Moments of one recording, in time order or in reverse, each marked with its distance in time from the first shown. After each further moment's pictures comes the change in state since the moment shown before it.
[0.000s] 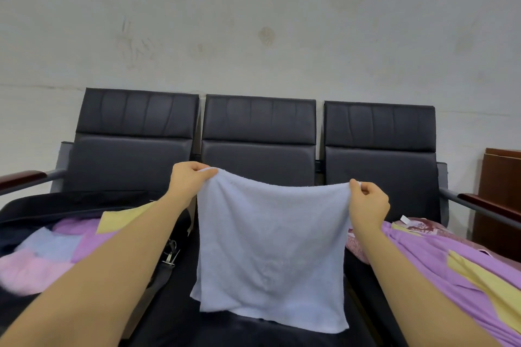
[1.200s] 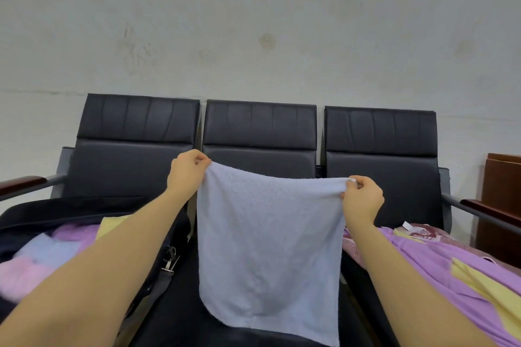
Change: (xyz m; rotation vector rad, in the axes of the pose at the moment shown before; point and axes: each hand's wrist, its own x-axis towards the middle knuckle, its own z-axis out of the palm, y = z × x) left_hand 0.014 0.019 -0.004 0.331 0.070 0.224; right_hand 0.009 -0.014 0.016 0.030 -0.021 0.001
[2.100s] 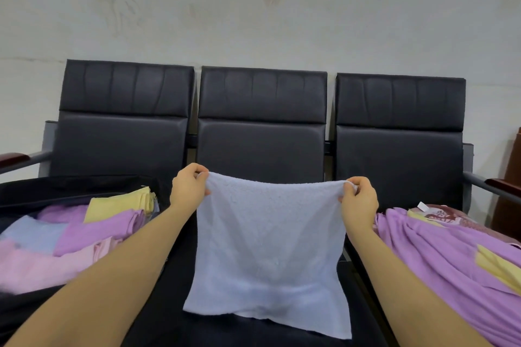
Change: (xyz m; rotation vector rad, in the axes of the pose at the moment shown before) left_hand 0.001 -0.076 0.079 -0.063 -0.040 -0.210; right_hand 0.015 0.084 0.046 -0.123 -0.113 -0.008
